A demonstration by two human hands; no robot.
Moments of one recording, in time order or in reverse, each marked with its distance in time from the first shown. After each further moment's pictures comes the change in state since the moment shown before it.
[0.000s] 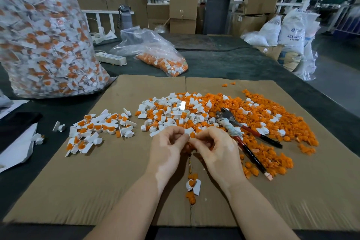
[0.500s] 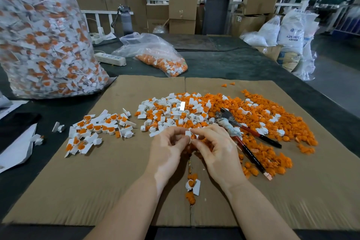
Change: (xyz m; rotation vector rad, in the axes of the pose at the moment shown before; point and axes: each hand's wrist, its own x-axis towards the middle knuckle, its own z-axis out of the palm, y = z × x) left_hand -0.001 0.002 -0.001 0.046 -0.042 0.010; right_hand 0.001 -0.002 -0.003 -0.038 0.002 -0.124
